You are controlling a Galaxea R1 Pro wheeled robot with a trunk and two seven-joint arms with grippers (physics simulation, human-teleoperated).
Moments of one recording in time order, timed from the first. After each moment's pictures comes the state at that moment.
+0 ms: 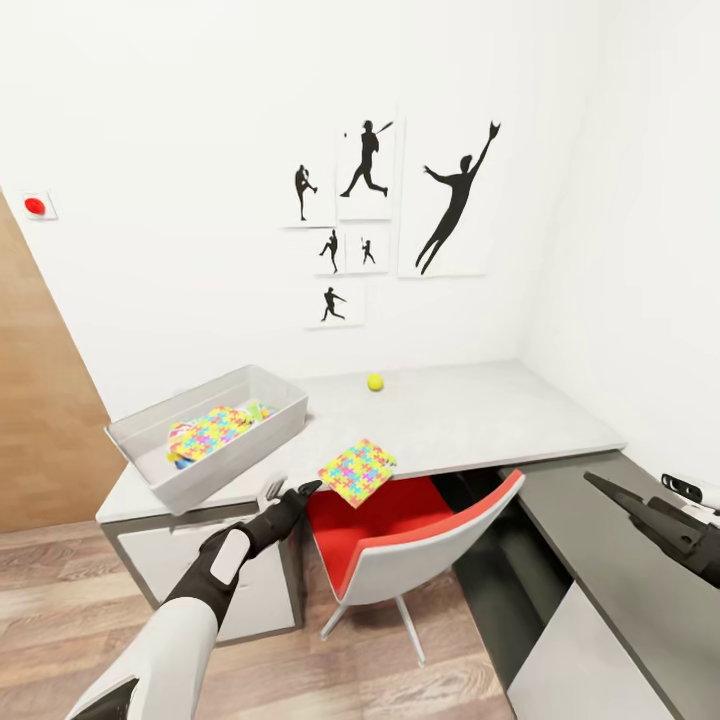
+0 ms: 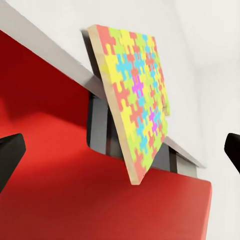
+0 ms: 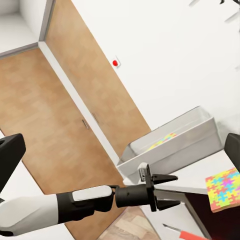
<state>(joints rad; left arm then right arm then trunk) -0.74 -0.15 0.49 -0.51 0.37 0.45 -0.44 -0.27 -0.33 -0.60 -1.47 -0.54 0.77 1.50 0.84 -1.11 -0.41</state>
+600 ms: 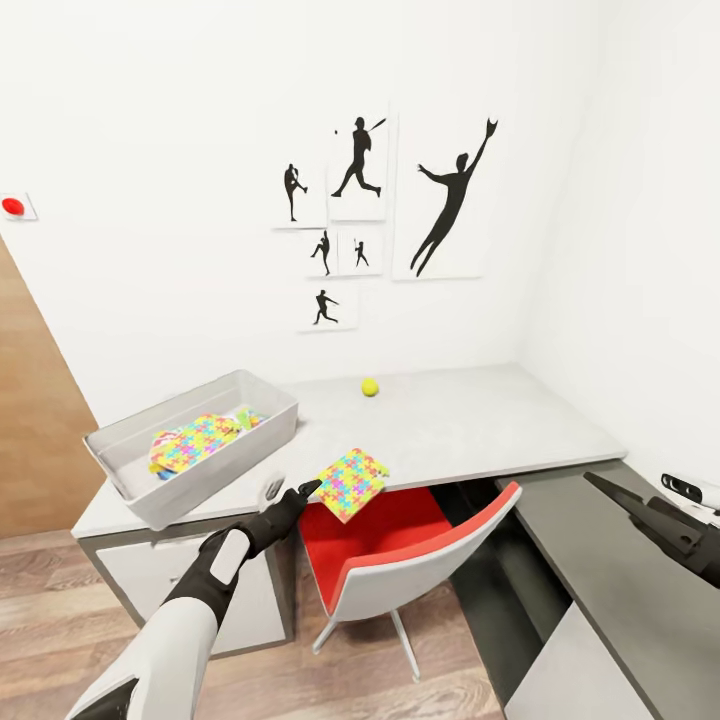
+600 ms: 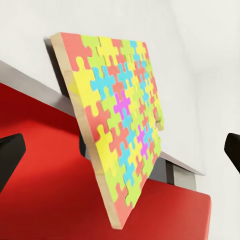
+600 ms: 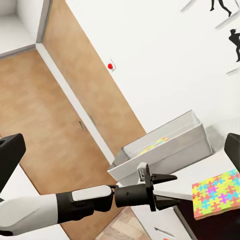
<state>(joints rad) -0.74 -0.15 0.49 -0.51 0.37 0.45 -0.45 -0.27 -0.33 -0.60 -1.47 -0.54 0.77 1.50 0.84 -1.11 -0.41</state>
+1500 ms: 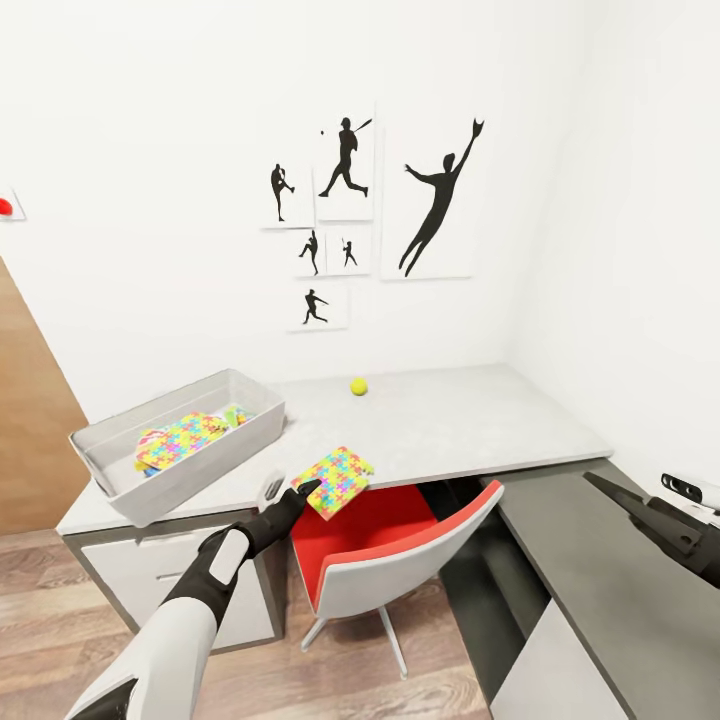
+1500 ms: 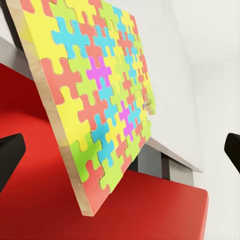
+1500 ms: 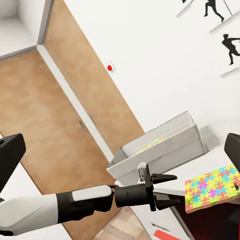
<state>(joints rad) -0.74 -0.15 0.49 -0.51 0.37 0.45 -0.45 -0.27 -0.33 -0.60 -1.47 -0.54 0.77 1.50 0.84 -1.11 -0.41</state>
